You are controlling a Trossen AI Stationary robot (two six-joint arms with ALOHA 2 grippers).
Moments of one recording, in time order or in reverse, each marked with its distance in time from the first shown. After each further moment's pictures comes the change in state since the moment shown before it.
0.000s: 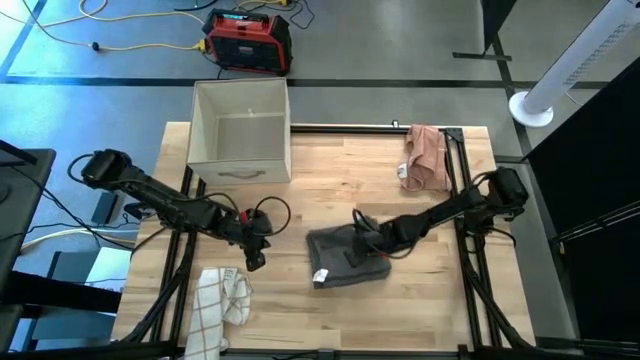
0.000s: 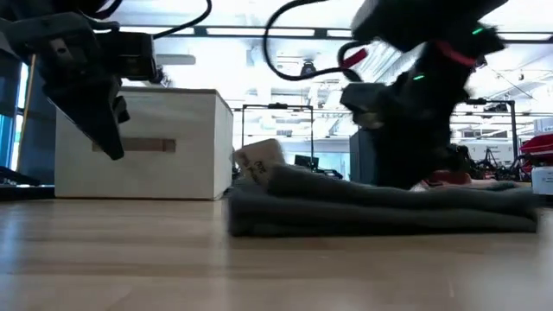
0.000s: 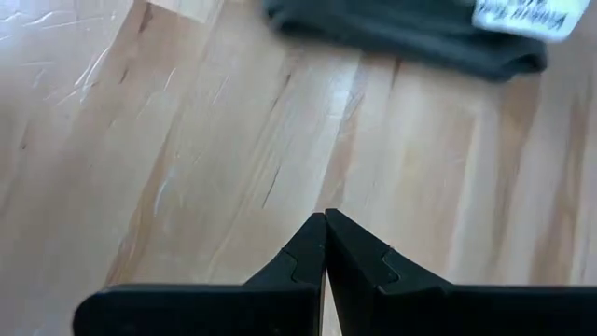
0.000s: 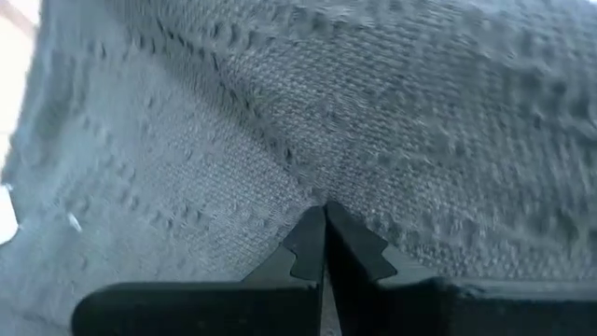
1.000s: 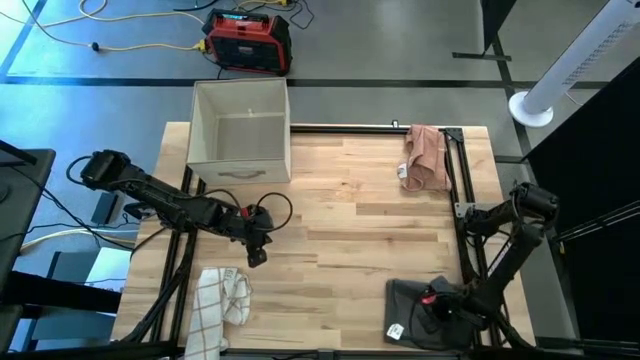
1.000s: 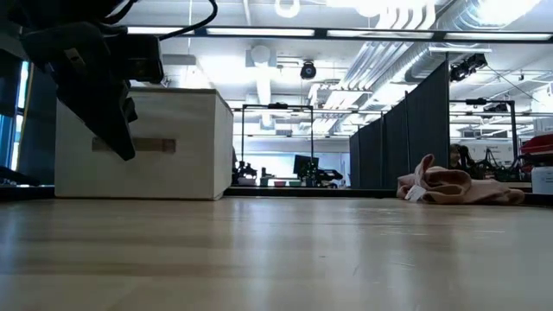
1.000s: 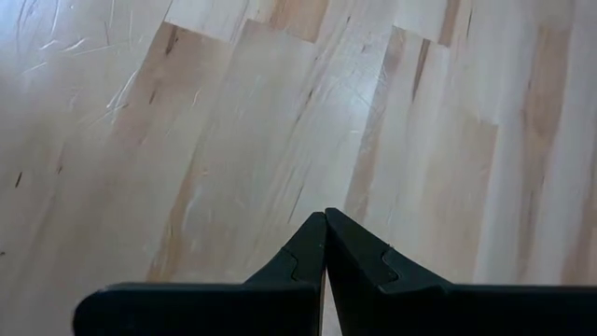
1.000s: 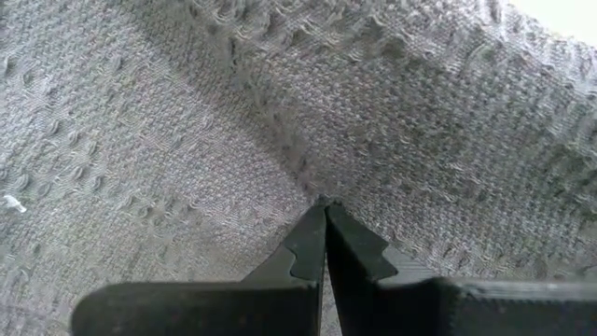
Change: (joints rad) left arm 0.050 0.000 0.000 0.009 0.002 0.064; right arm 0.819 -0.080 0.006 -0.354 -0.144 0.933
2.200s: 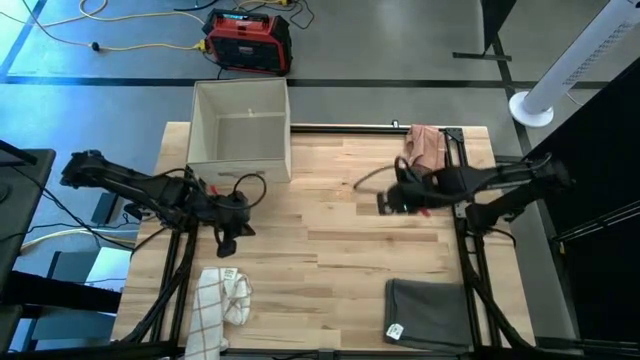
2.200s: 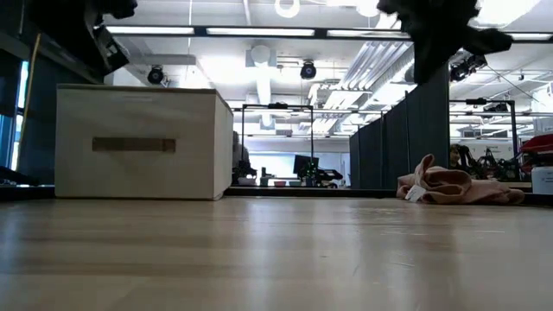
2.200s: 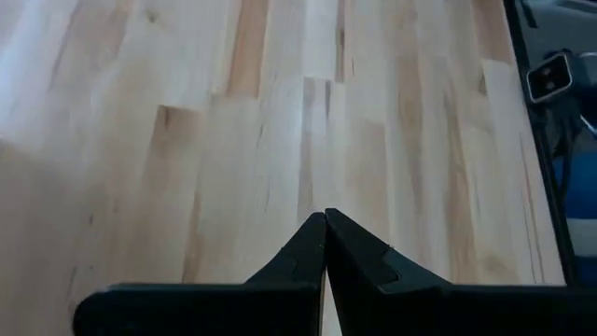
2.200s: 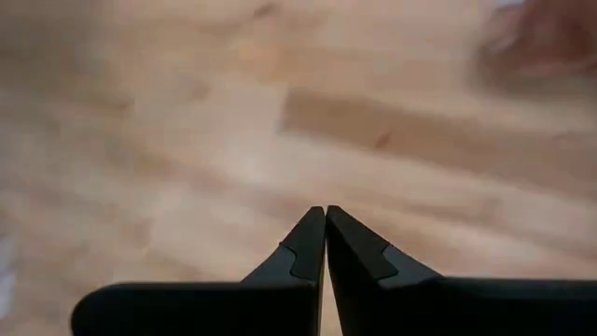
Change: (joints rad) left arm 0.025 -0.367 0.089 -0.314 0.115 0.221; right arm -1.059 -0.370 0.263 -0.450 0.249 -0.743
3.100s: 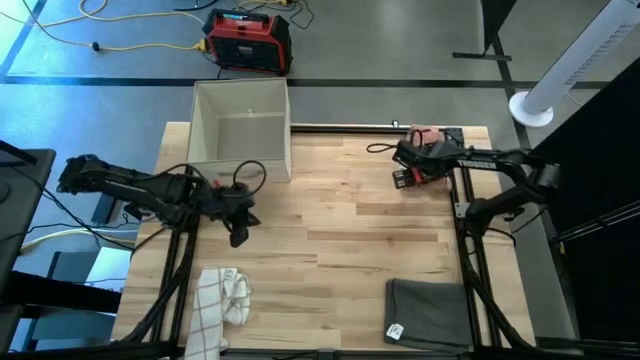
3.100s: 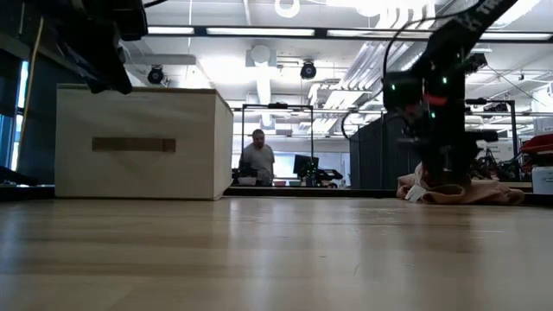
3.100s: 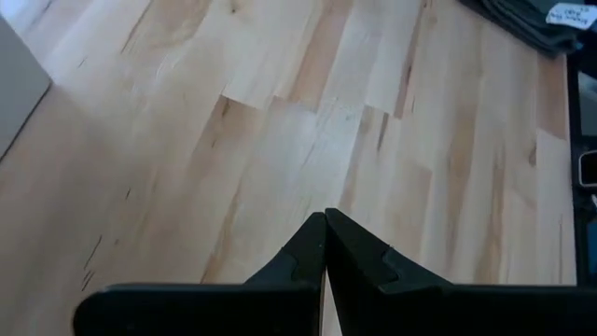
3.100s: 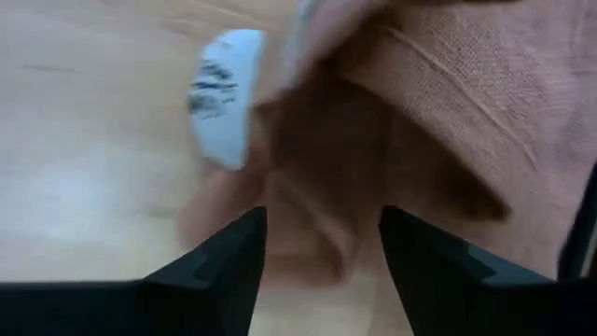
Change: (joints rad) left arm 0.117 0.000 -0.031 0.061 -0.038 -0.168; right arm -0.677 0.126 -0.462 0.387 0.015 -0.707
